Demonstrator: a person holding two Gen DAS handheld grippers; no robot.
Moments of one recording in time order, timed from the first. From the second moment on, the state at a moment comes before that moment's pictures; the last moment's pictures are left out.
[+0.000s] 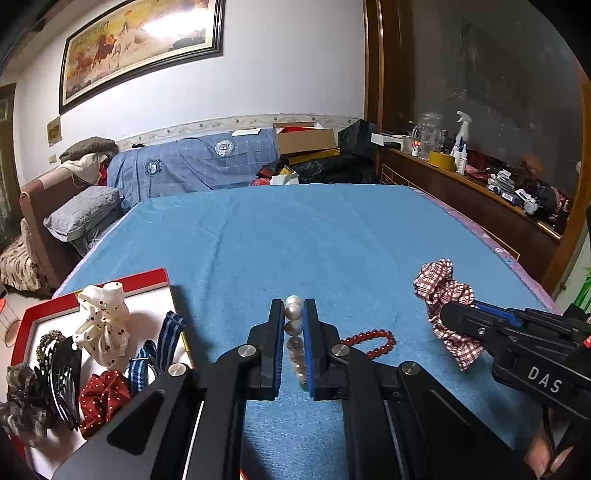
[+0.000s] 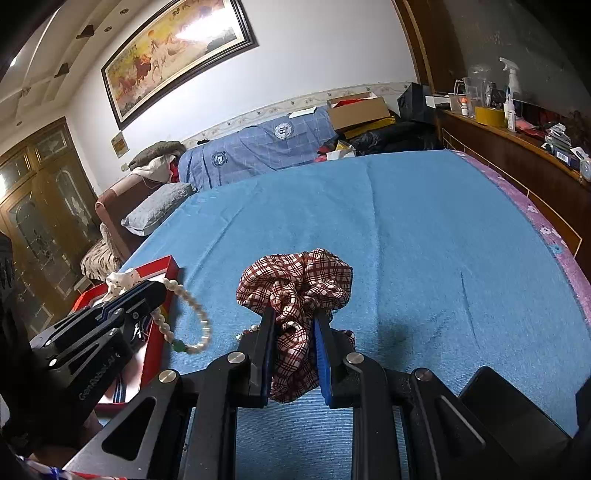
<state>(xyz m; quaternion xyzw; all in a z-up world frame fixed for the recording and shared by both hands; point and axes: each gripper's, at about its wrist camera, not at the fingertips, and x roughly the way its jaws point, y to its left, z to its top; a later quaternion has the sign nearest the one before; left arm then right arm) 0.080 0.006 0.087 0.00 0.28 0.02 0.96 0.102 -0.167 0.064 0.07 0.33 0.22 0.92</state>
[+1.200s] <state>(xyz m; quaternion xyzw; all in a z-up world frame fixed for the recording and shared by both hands) 0.064 0.000 0.102 0.02 0.24 0.05 0.97 0.092 -0.159 0.072 0.06 0.31 0.23 0.92</state>
